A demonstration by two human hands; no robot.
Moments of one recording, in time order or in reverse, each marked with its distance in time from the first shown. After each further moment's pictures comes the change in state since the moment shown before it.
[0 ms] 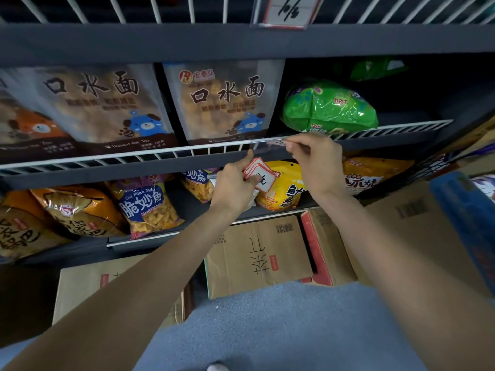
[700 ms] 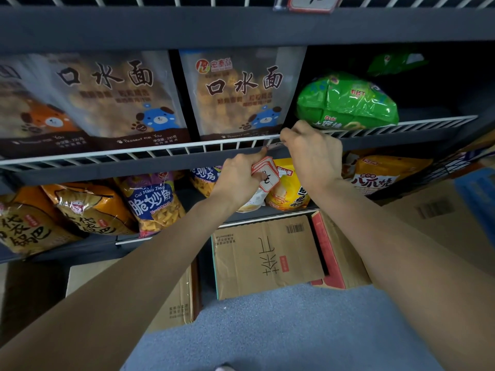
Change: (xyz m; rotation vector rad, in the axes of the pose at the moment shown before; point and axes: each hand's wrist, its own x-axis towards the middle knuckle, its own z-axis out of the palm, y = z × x) left_hand 0.009 -0.009 -0.019 0.229 -0.078 0.112; right_hand 0.007 -0.016 0.027 -0.758 -0.099 -0.257
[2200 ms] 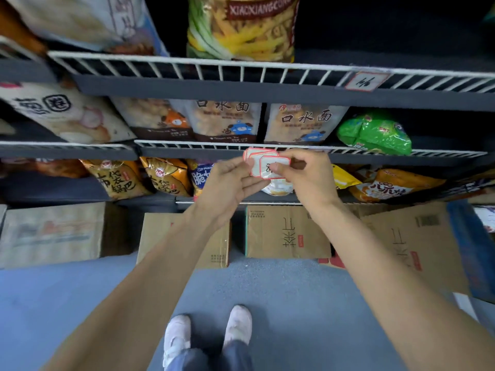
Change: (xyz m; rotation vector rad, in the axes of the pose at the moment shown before) left_hand -0.134 0.043 -0.134 -1.245 0.094 -0.341; right_hand -0.024 -0.094 -0.139 1.223 -0.295 0.339
